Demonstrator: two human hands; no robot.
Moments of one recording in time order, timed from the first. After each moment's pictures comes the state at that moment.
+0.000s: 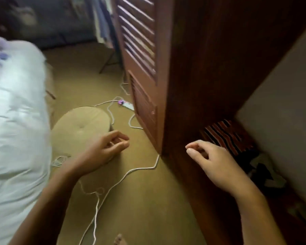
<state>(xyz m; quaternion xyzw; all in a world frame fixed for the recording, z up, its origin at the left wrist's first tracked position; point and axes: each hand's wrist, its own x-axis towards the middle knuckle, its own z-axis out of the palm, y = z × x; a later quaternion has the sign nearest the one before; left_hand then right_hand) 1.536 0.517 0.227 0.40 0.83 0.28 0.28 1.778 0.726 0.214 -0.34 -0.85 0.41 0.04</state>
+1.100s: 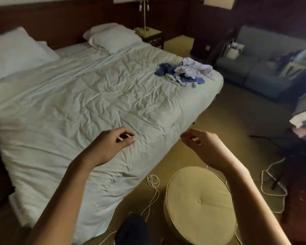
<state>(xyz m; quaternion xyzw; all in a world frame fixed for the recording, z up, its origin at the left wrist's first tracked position) 1.103 0.087 0.283 -0.07 0.90 0.44 0.02 1.013 0.387 0.288 0.21 -0.92 0.33 -0.10</state>
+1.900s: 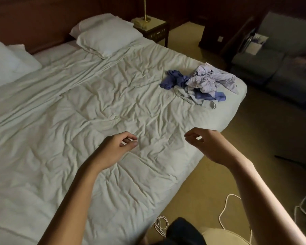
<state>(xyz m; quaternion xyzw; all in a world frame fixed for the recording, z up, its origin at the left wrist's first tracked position) 0.701 -0.071 0.238 -0.11 0.88 0.46 0.07 0.597 0.231 0.254 0.21 -0.92 0.29 -0.16</state>
